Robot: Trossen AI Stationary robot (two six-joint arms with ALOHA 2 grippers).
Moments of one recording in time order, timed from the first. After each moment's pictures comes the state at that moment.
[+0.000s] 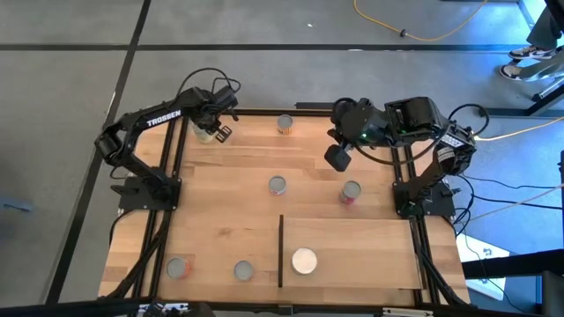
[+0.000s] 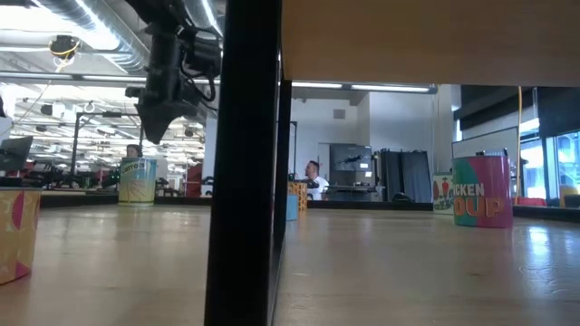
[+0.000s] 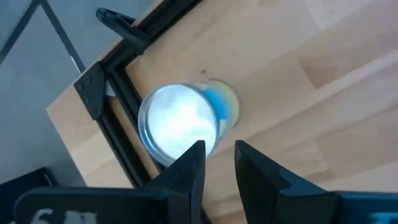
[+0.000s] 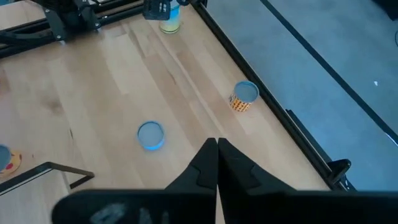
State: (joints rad) left arm 0.74 1.50 1.19 -1.13 -0.37 -0.25; right arm 0.07 1.70 2.34 -1.57 0.45 0.44
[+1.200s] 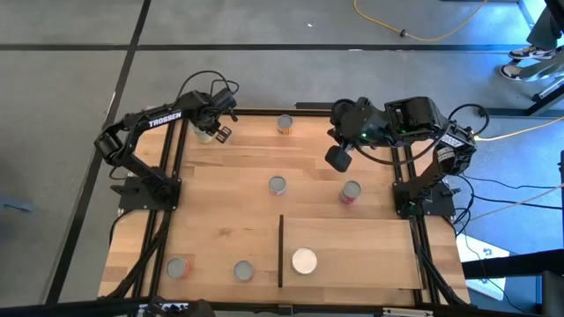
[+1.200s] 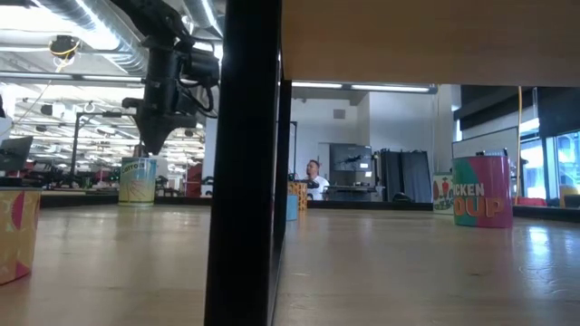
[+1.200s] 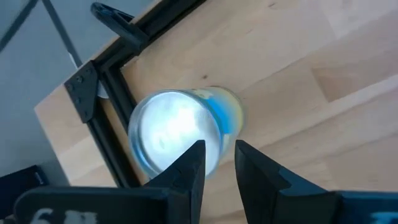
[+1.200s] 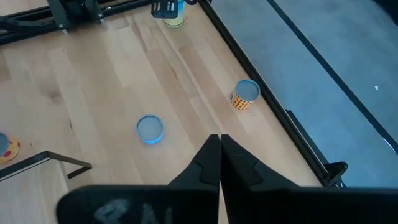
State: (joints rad) left arm 0.77 1.50 1.11 -1.03 -0.39 -0.26; right arm 0.07 1.70 2.34 -1.57 0.45 0.39
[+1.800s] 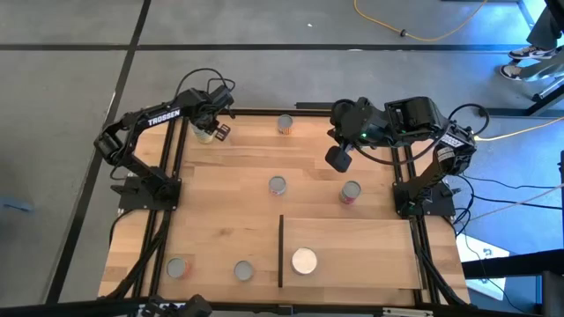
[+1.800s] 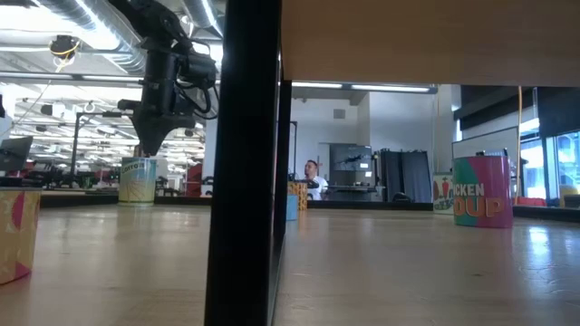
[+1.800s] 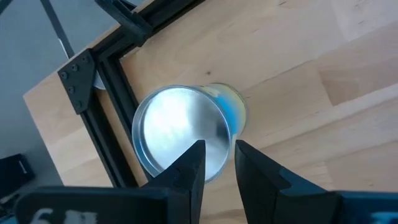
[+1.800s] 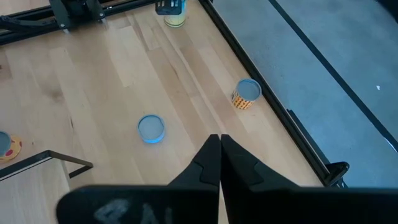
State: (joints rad) left arm 0.81 1.50 1.11 -1.03 -0.34 -0.28; right arm 0.07 1.70 2.34 -1.57 0.44 0.39
